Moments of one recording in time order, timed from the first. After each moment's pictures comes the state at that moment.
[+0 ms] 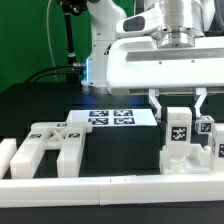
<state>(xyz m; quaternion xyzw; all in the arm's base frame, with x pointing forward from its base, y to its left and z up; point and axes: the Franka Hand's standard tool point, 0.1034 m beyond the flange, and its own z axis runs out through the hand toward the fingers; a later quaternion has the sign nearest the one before) 0.629 0.051 0.094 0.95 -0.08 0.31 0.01</state>
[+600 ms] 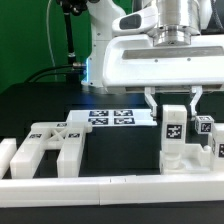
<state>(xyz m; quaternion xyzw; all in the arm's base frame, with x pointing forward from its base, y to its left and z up) 0.627 0.043 0.094 0.95 -0.08 0.31 0.02</state>
